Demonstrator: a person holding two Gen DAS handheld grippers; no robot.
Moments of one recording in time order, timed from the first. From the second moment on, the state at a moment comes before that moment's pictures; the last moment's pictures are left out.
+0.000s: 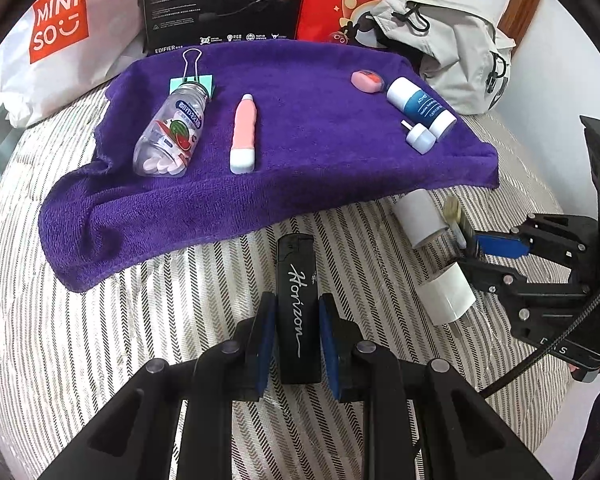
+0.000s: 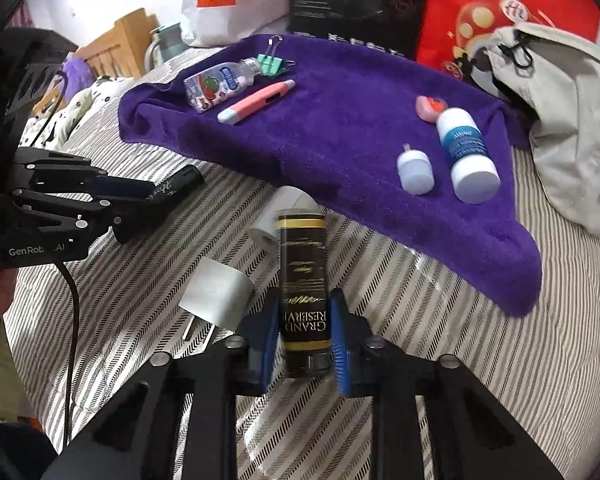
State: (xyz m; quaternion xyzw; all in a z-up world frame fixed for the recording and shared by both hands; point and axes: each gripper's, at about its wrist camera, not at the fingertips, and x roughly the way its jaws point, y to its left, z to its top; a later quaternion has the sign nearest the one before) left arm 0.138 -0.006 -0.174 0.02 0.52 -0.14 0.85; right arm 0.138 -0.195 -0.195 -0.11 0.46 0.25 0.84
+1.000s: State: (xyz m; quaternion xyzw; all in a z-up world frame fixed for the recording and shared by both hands) left arm 0.135 -0.017 -0.174 0.06 0.51 -0.12 0.85; right arm 0.116 -0.238 -0.201 -0.08 0.49 0.16 0.85
